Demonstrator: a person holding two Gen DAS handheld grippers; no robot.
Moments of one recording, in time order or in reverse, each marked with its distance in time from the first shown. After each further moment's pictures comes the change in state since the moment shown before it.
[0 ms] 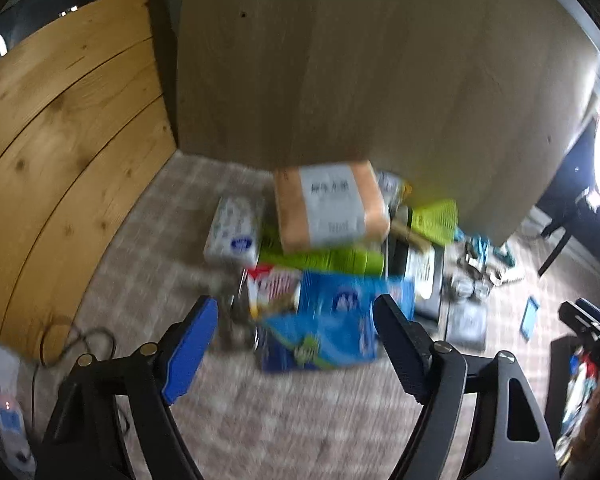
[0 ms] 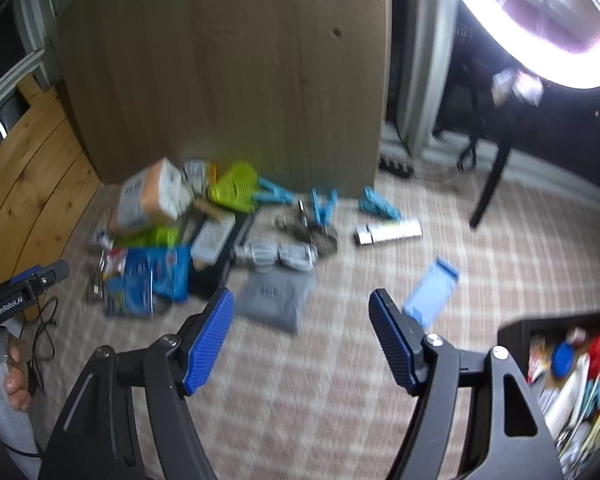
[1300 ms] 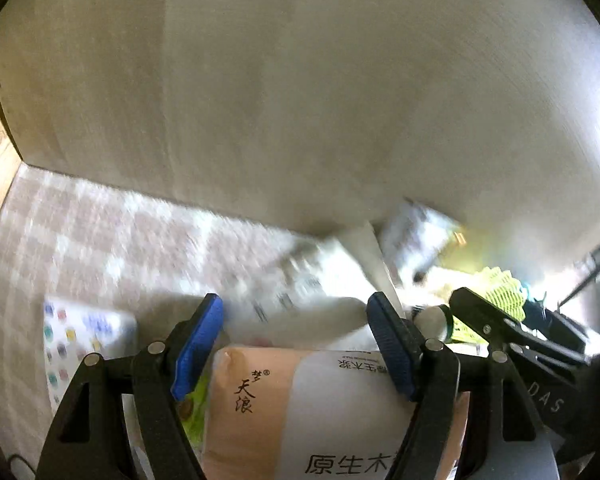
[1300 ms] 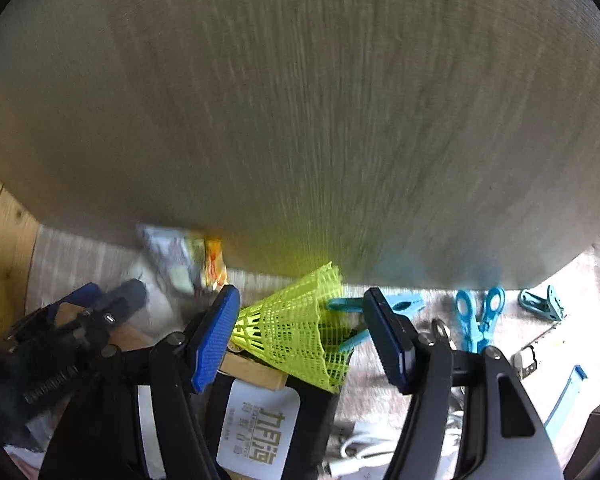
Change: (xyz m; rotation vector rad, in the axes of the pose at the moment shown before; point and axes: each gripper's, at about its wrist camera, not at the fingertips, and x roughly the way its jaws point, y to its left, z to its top) left arm 0.198 -0.030 0.066 0.050 0.220 -0.136; right arm 0.189 0.087 0.084 0.055 0.234 0.010
